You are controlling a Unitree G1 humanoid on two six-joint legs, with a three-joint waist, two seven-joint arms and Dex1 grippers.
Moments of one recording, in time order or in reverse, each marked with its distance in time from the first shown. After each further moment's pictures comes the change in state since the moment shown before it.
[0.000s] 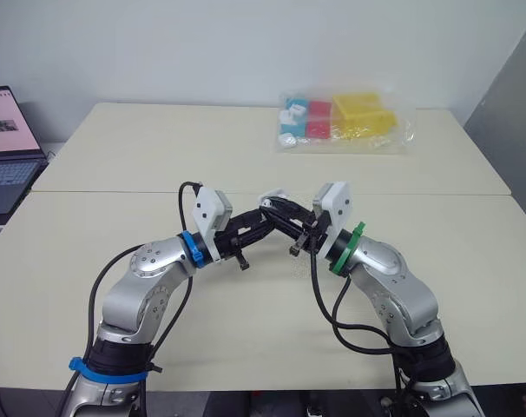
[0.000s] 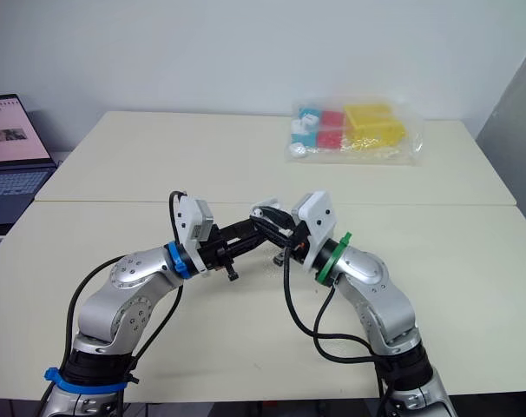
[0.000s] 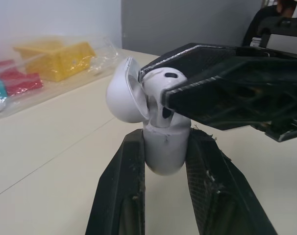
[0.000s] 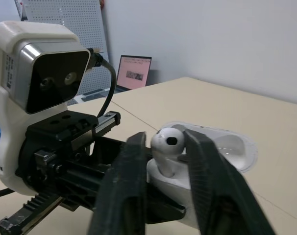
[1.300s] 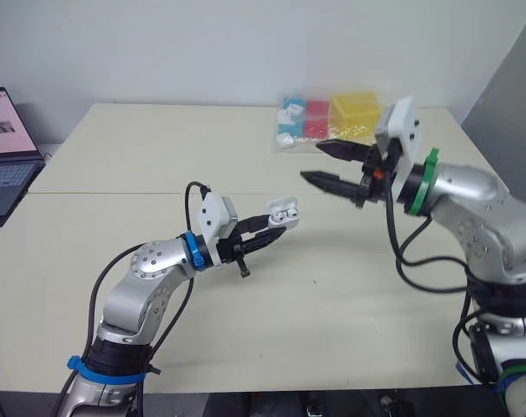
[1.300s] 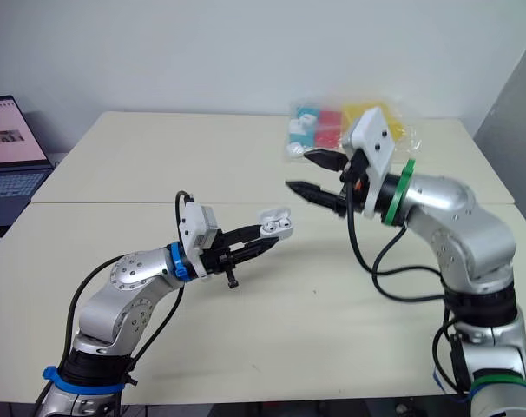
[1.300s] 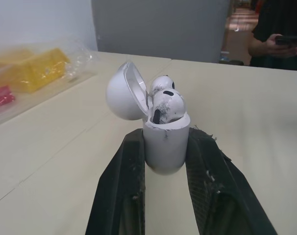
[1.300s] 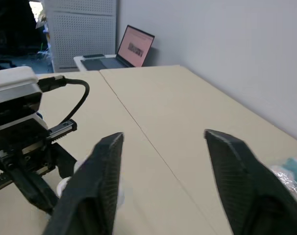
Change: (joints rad) left arm -0.001 0.026 -0.045 0.001 0.022 -0.083 -0.111; right arm -0.437 -0.465 -0.167 0.126 0.231 0.290 0.259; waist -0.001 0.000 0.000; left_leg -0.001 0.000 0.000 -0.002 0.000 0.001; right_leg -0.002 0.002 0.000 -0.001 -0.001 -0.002
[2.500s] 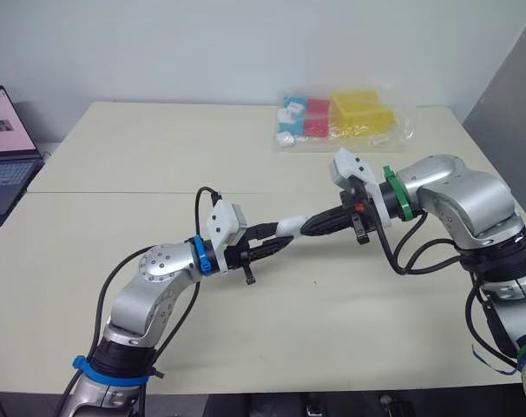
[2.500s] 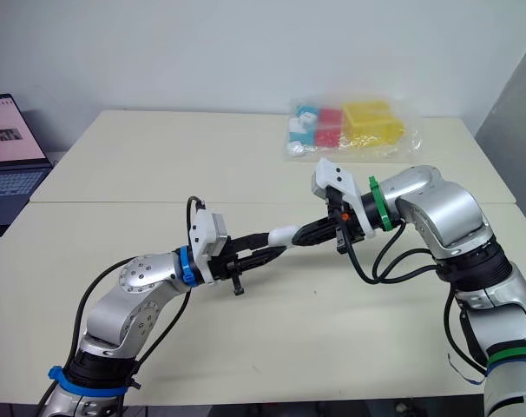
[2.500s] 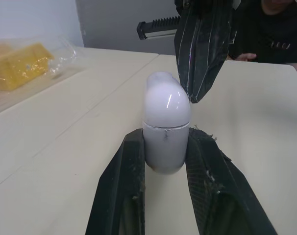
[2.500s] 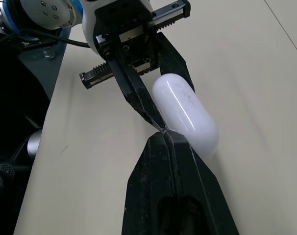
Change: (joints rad) left arm 0.007 -0.004 -0.037 -0.001 0.003 0.004 -0.002; right arm -0.095 -0.087 0.255 0.130 -0.066 0.145 0.479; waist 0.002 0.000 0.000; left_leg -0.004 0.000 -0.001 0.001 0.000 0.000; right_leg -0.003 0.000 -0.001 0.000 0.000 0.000
